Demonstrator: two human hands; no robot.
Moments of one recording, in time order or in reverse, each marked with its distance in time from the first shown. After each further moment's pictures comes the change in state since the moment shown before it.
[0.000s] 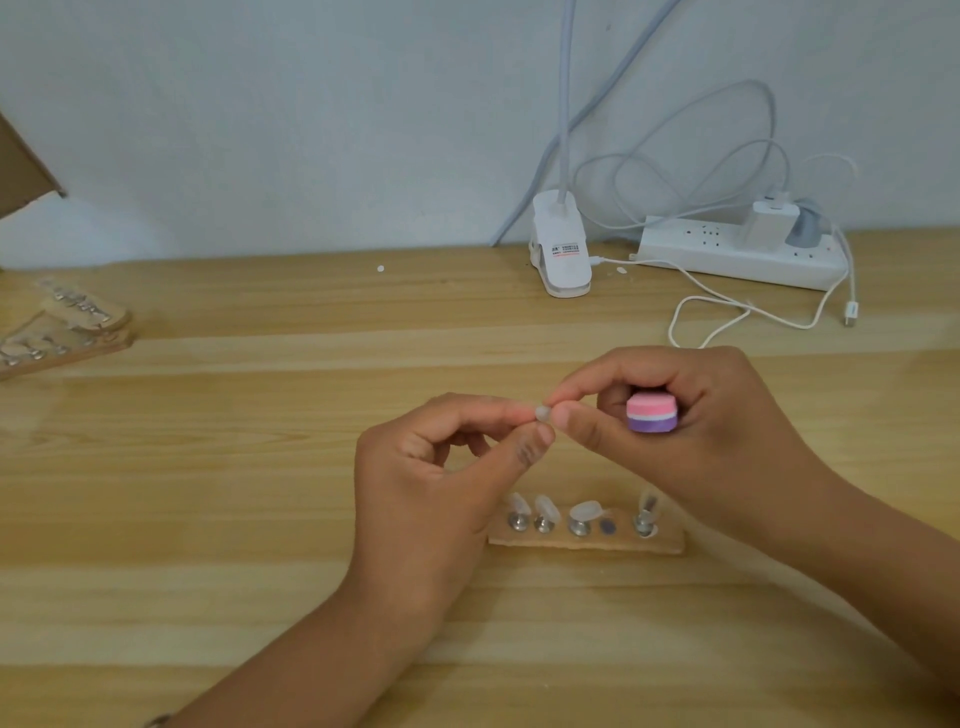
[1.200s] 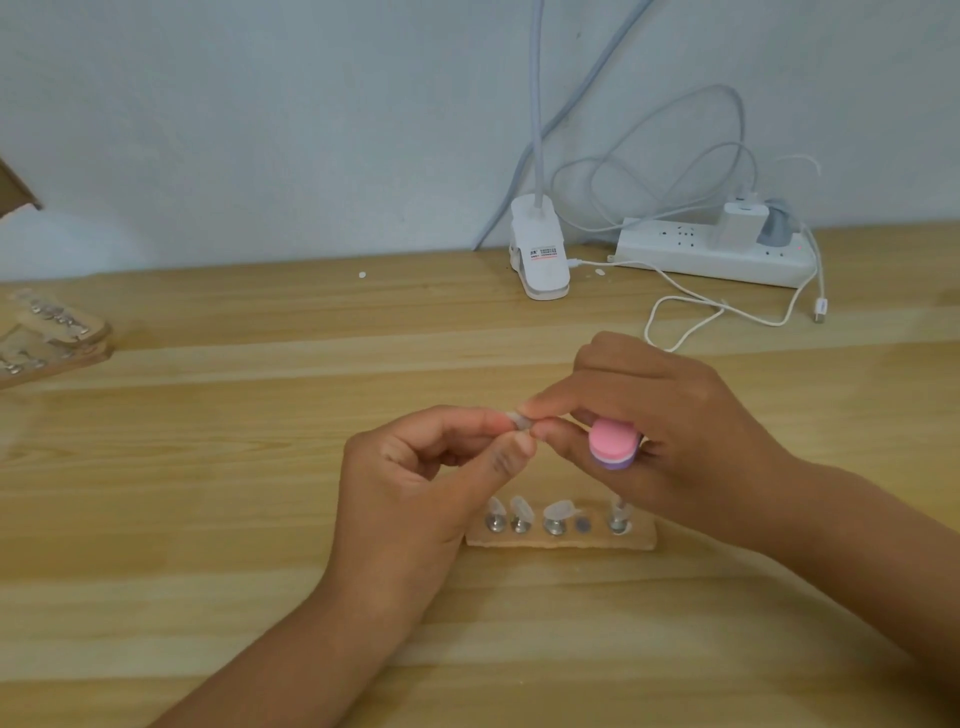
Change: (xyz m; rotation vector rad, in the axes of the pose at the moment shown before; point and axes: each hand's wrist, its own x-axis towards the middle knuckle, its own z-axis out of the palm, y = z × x) left_hand -0.002 0.000 0.001 -0.088 -0.066 -0.146; right_hand 0.006 0.009 -0.010 -0.545 -0.009 -0.451
